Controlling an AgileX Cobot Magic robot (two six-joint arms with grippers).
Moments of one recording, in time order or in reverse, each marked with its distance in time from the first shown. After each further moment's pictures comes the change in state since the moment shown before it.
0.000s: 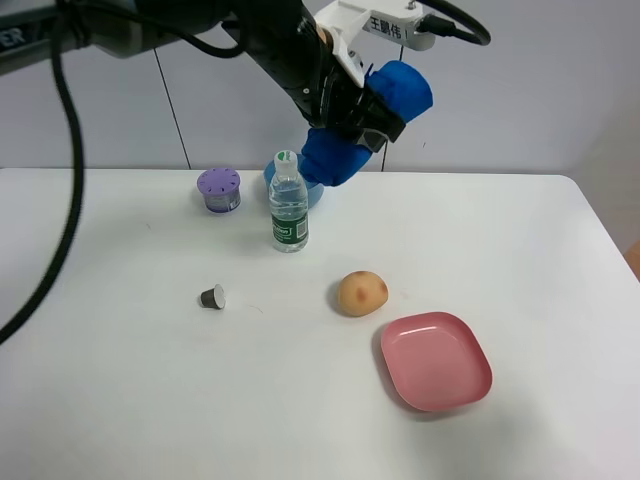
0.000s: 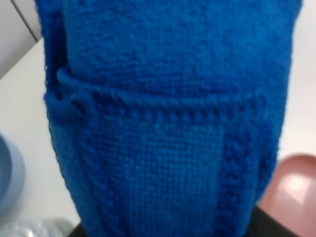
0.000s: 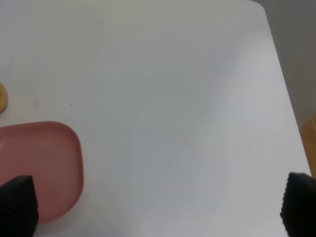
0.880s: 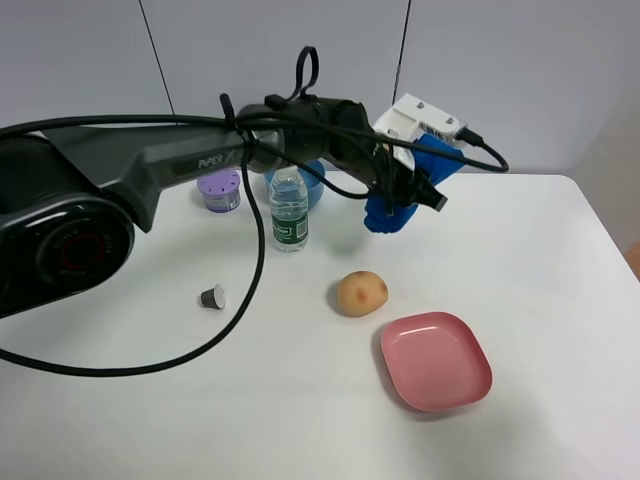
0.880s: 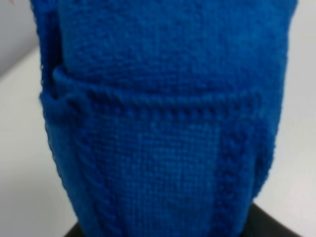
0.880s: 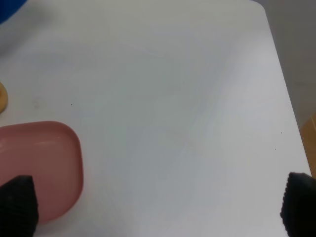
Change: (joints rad) left arm -0.071 0.365 -0.075 -0.064 -0.398 0.037; right arm 0.000 0.000 0.000 0.000 0.000 0.000
